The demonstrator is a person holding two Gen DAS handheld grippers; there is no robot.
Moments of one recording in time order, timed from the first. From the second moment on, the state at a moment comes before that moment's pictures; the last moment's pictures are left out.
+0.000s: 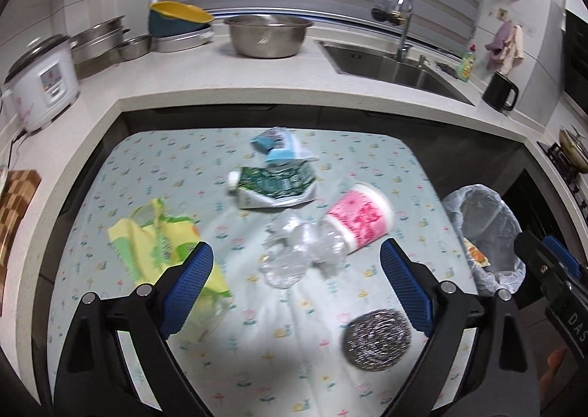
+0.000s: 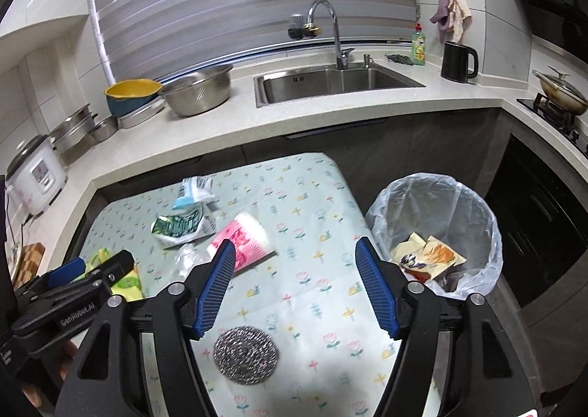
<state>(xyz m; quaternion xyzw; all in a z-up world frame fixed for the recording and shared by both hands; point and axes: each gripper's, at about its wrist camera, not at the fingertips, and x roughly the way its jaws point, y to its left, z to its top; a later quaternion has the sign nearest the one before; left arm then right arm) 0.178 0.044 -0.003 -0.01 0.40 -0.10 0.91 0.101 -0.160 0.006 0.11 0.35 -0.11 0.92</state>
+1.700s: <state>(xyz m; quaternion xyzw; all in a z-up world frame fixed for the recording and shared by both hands) 0.211 0.157 -0.128 -0.11 0.53 -0.03 0.84 0.125 -0.084 -0.142 0.09 0.49 -0.09 0.86</state>
